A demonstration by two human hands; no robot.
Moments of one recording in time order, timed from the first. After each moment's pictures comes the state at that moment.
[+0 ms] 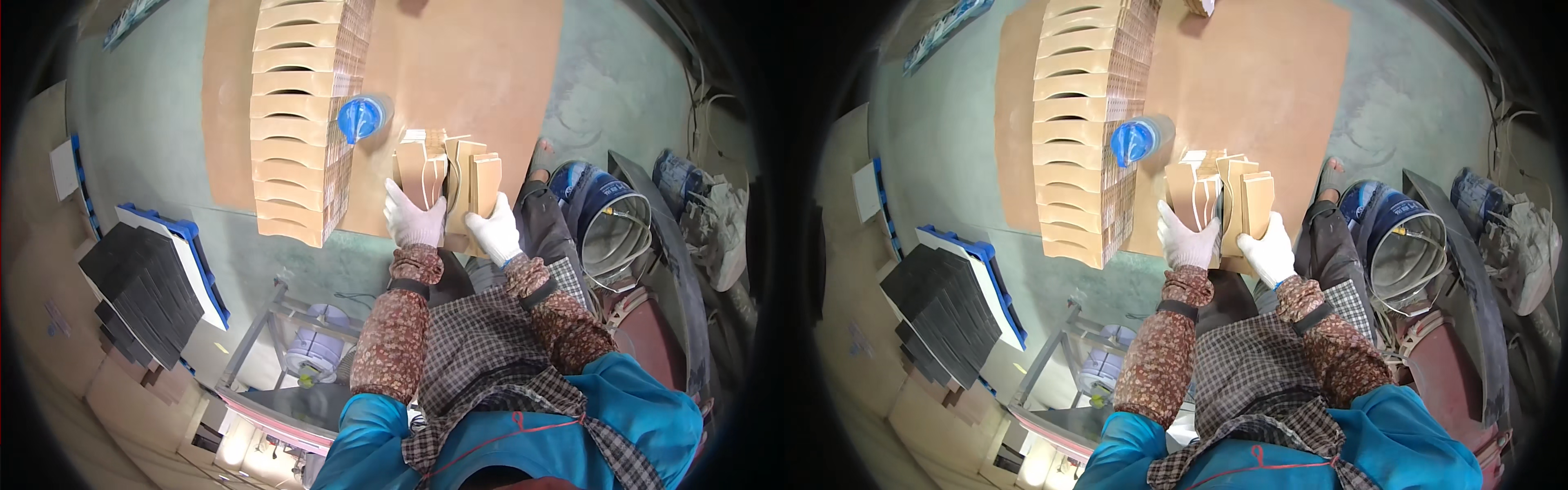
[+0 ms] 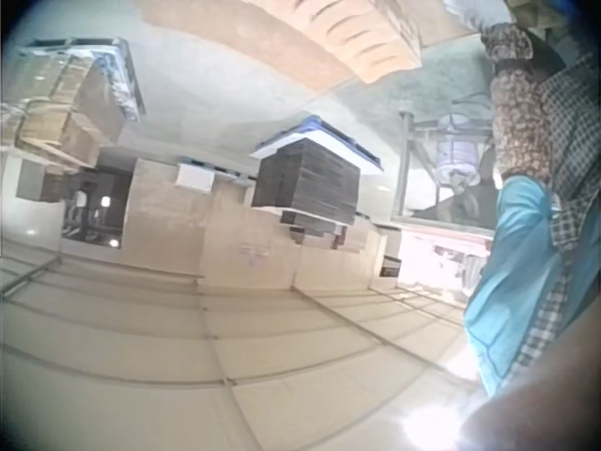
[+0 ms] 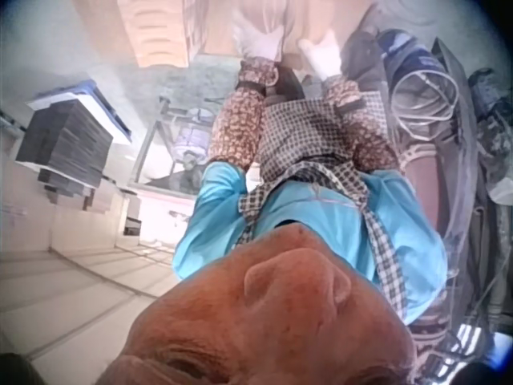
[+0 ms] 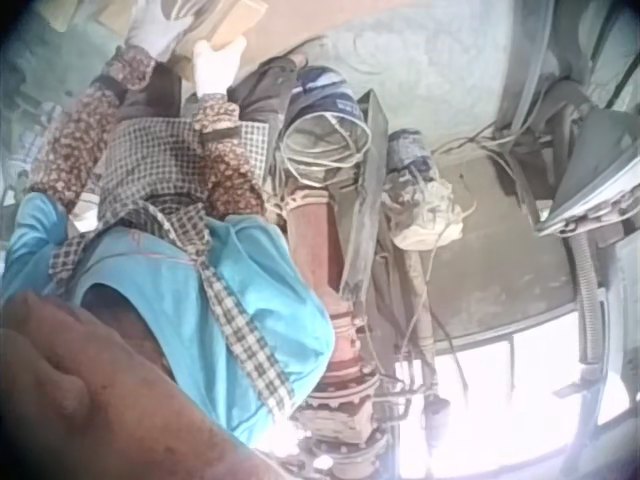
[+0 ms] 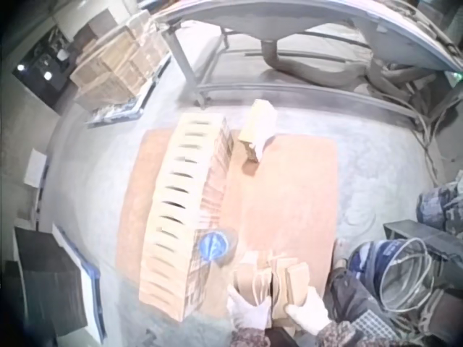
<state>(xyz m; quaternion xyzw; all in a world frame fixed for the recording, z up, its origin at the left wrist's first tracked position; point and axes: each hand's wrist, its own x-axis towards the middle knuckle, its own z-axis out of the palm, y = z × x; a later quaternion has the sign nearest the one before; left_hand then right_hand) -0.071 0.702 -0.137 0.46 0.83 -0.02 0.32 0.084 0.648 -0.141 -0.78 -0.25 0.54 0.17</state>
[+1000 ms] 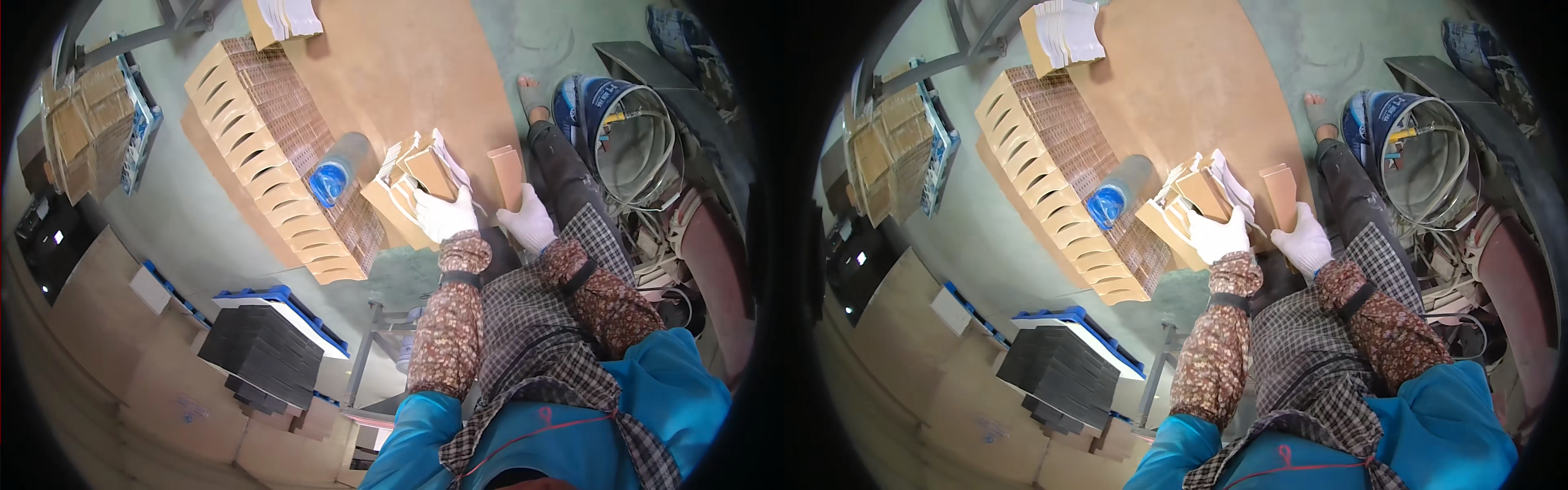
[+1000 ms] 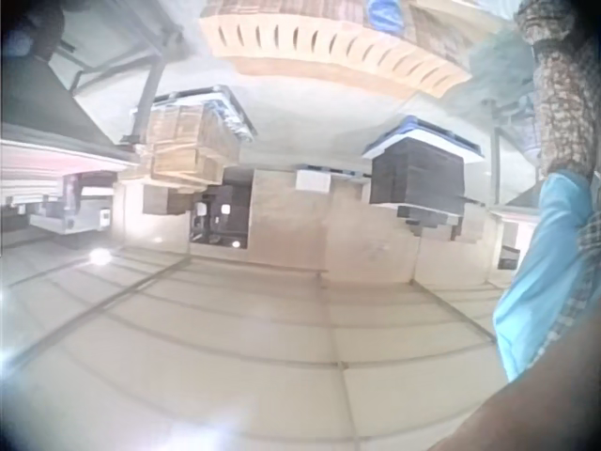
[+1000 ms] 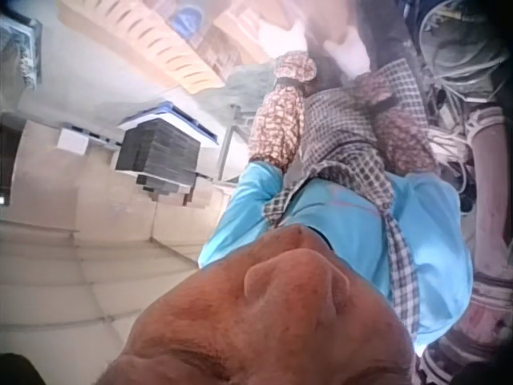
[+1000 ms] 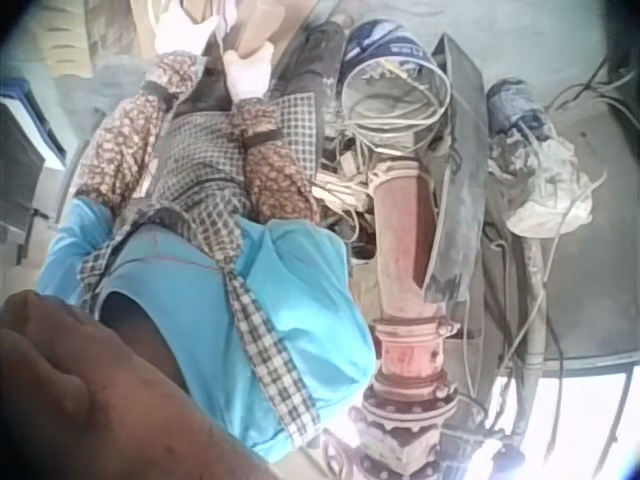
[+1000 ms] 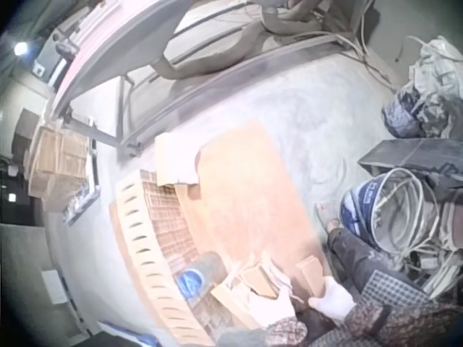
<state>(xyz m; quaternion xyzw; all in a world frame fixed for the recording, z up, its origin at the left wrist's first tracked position) 0.019 0.683 -0.155 0.60 0.77 -0.12 0.20 0.152 0.610 -0.108 -0.81 -0.10 0.56 0.17</state>
